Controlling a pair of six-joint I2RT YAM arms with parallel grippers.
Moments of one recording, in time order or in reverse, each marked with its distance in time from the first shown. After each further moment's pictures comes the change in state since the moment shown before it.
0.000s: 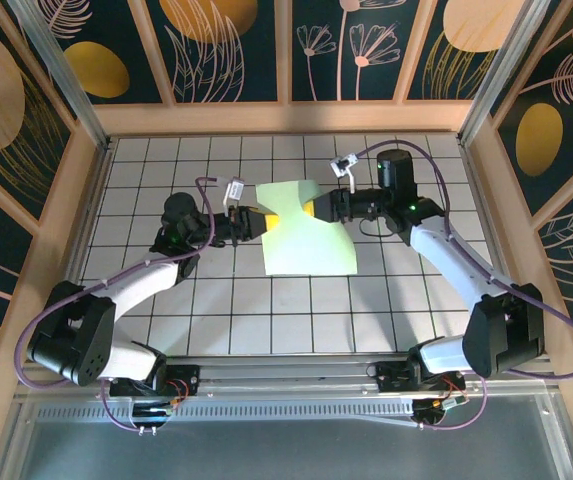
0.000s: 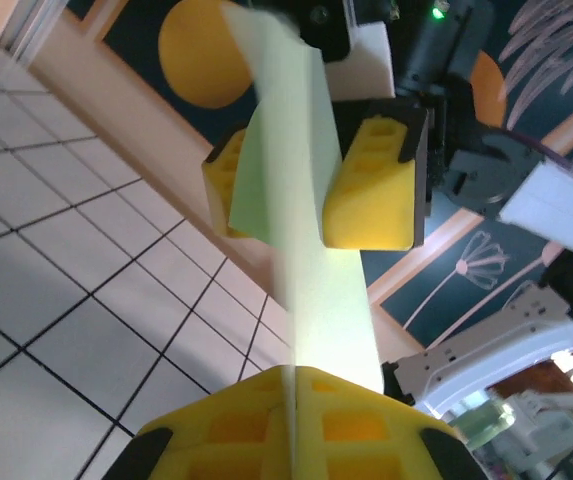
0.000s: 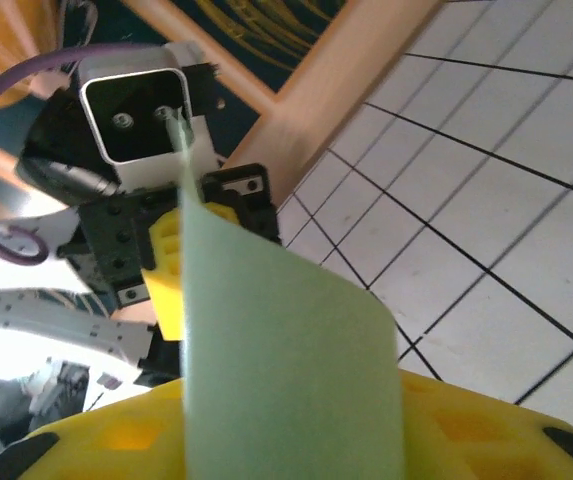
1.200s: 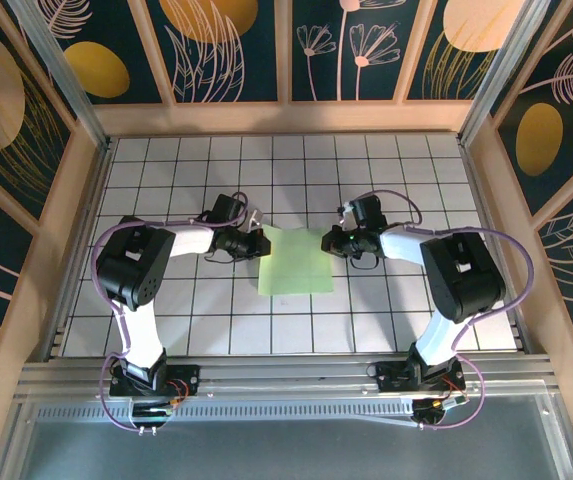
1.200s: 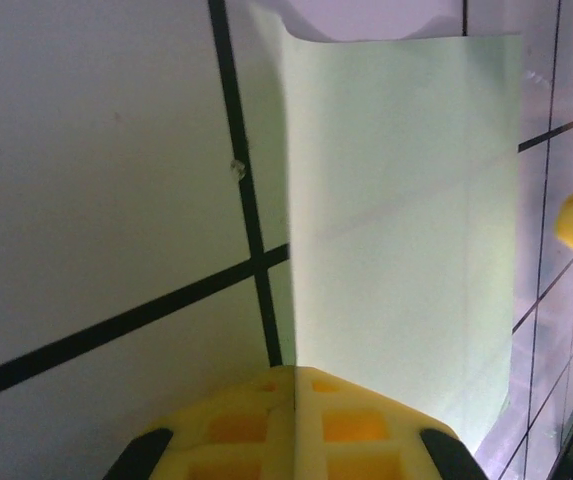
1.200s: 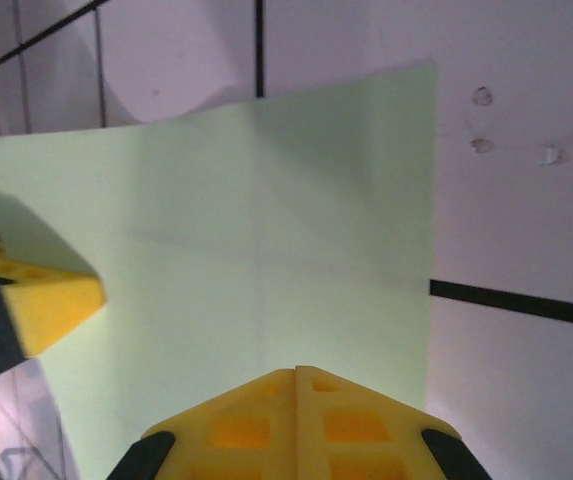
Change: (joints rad) left arm -0.001 0.516 0.294 -0.822 -0.369 0.254; right arm 0.027 0.360 -0.227 0.121 0.525 0.213
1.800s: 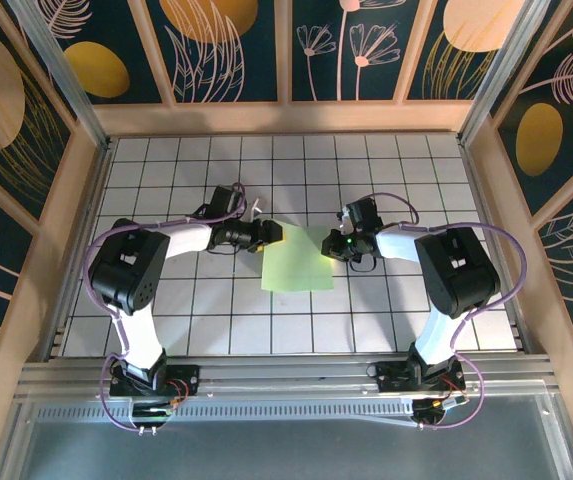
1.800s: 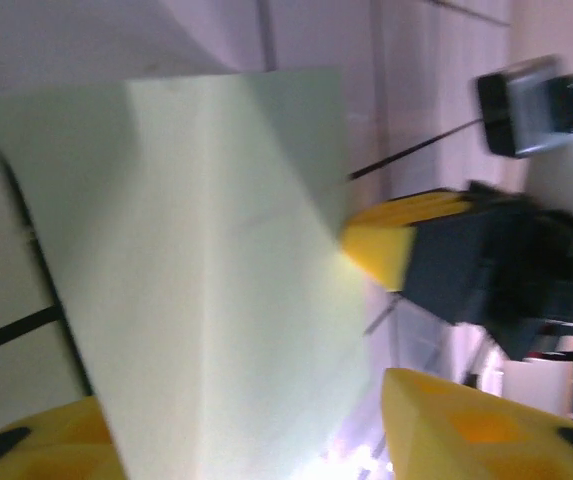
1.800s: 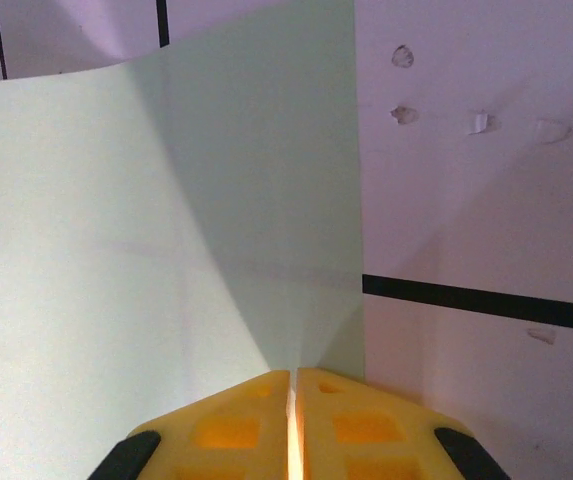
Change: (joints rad) left arm 0.000 -0.046 0.016 0.121 0.172 -0.154; right arm 0.013 0.034 0.005 -0.034 0.062 -0.007
